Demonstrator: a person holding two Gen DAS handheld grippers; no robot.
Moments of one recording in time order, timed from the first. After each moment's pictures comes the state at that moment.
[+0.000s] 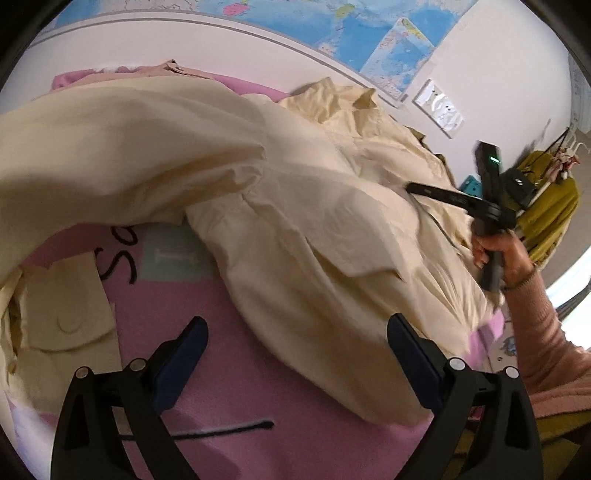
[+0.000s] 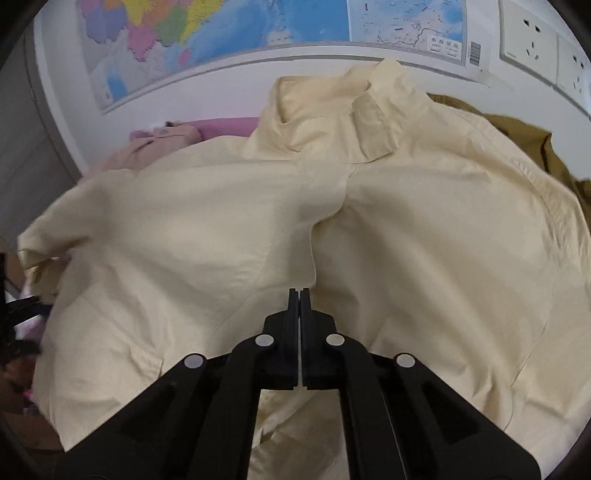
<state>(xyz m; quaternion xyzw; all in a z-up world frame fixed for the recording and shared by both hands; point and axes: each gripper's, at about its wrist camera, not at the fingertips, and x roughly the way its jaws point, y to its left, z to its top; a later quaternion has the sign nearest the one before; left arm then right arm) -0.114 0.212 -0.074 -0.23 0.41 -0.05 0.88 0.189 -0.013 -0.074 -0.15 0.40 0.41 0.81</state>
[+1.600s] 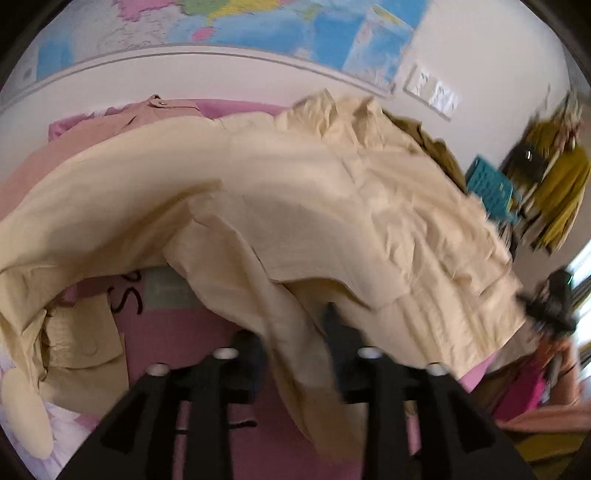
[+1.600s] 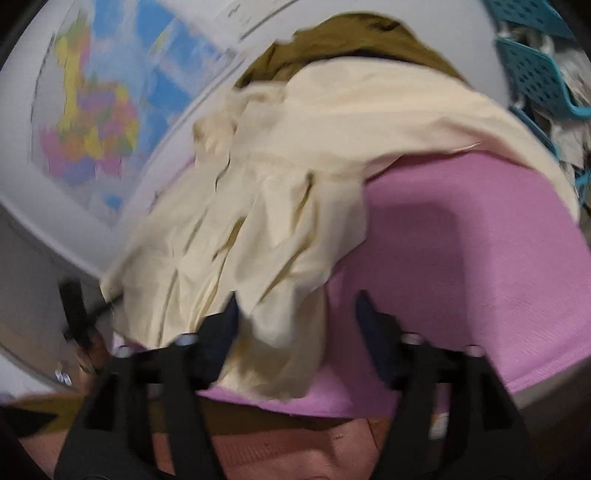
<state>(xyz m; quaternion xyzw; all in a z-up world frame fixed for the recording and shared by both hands) -0.107 0.182 -0.041 -0.14 0.42 -0.02 0.89 0.068 -0.328 -0.094 0.18 0.47 0.33 0.80</state>
